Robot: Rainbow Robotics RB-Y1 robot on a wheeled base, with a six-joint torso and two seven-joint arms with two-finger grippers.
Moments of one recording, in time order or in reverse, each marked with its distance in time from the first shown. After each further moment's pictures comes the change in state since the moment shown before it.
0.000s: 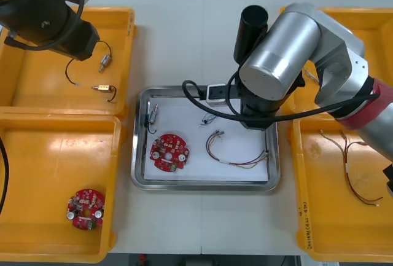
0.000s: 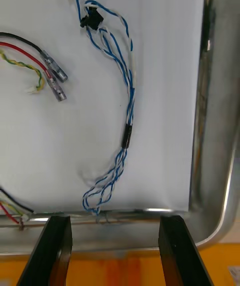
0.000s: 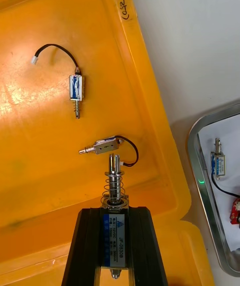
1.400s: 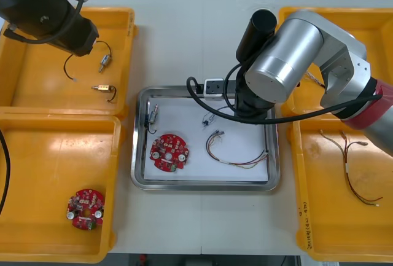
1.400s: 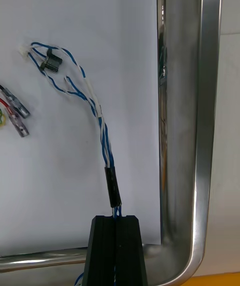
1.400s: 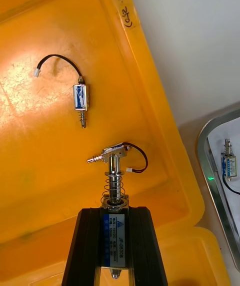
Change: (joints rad) right arm 0.000 -0.040 0.049 0.052 -0.014 -0.228 0.013; left arm -0.041 0.000 -0.002 0.099 -0.003 -0.027 -0.101
